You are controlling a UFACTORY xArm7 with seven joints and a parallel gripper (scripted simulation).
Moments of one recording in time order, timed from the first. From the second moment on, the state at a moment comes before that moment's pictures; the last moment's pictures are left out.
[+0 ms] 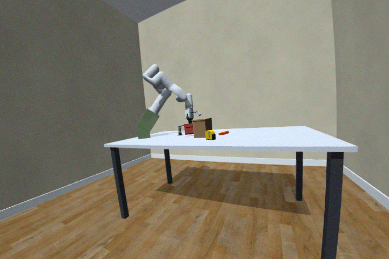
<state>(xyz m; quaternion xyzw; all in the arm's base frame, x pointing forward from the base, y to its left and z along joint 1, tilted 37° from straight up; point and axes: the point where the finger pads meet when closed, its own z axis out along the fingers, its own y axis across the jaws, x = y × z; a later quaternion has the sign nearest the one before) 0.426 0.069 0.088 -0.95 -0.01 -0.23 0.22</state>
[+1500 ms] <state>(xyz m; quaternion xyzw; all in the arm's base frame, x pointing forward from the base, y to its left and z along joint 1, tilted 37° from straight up) 0.426 0.039 0.072 -0.94 0.14 -0.20 0.25</state>
